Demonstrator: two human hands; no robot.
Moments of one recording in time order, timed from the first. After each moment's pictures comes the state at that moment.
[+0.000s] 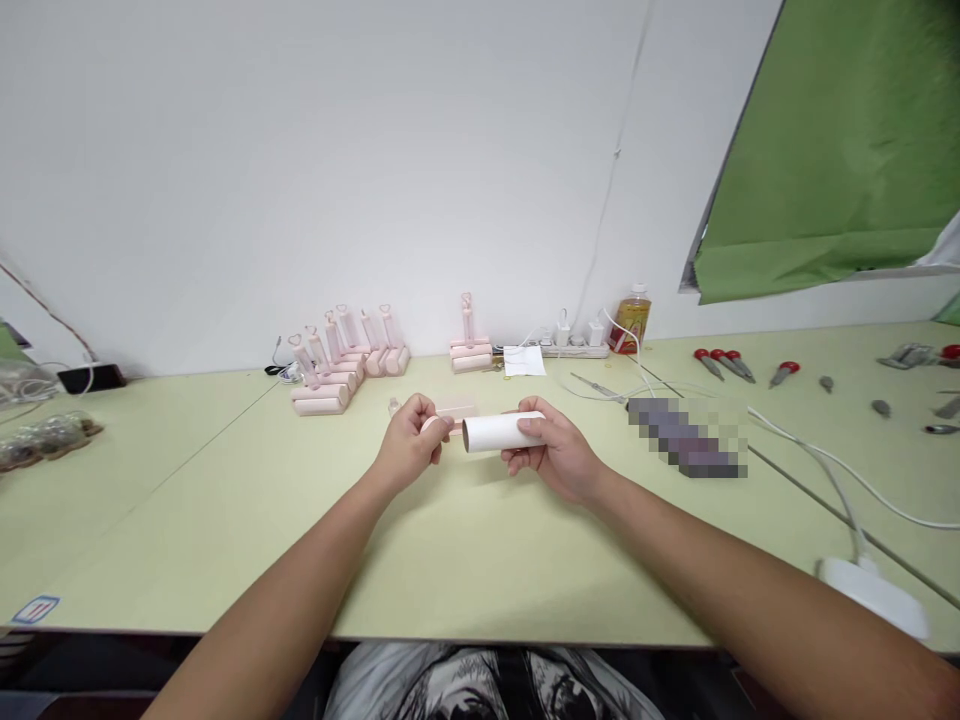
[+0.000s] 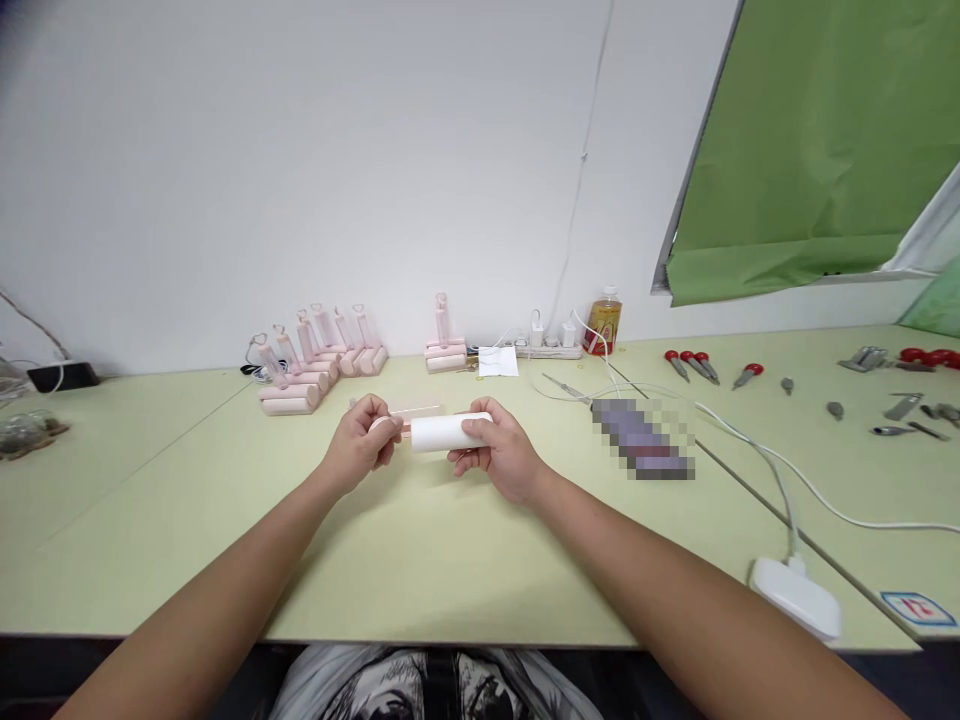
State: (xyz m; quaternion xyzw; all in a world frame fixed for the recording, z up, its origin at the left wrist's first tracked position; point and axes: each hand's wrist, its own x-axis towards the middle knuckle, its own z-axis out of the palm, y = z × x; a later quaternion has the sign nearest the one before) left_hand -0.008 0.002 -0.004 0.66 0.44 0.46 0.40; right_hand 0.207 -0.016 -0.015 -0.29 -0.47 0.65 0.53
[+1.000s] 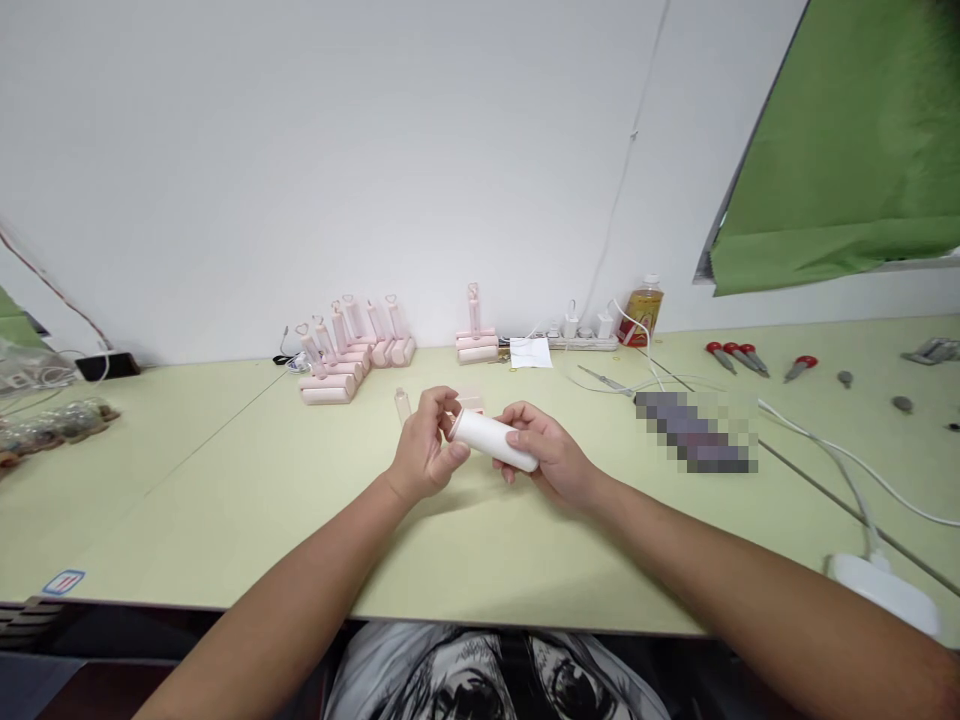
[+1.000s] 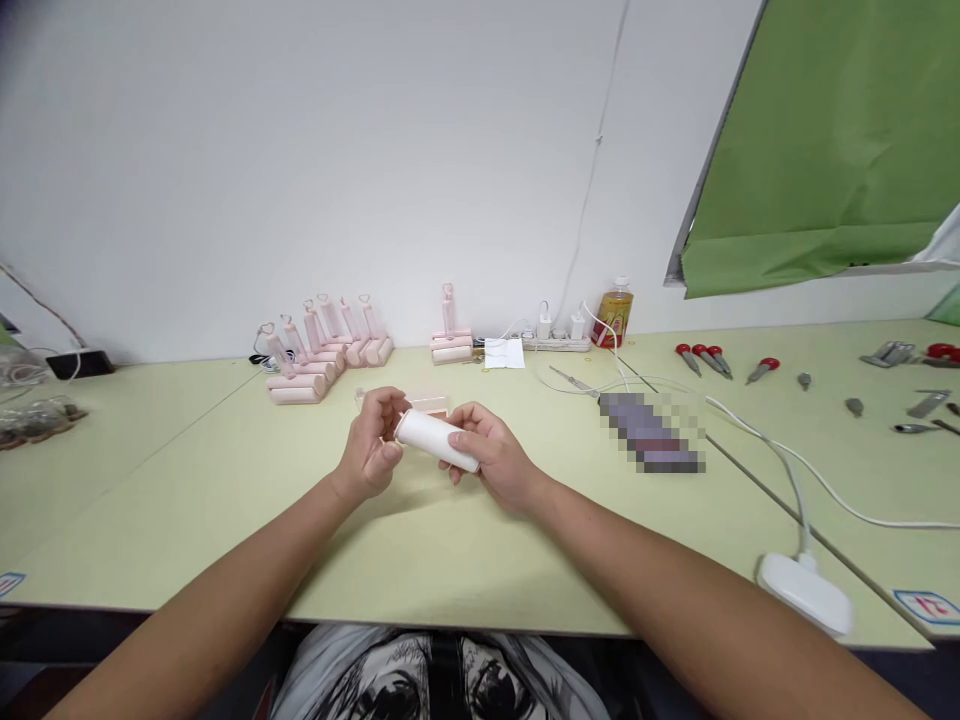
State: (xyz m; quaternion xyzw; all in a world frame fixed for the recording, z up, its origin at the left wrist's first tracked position) left_hand -0.007 -0.004 -0.025 0.79 0.33 0.49 0.19; right_hand 0.192 -0.027 -0.022 -0.26 -0.52 0.65 0.49
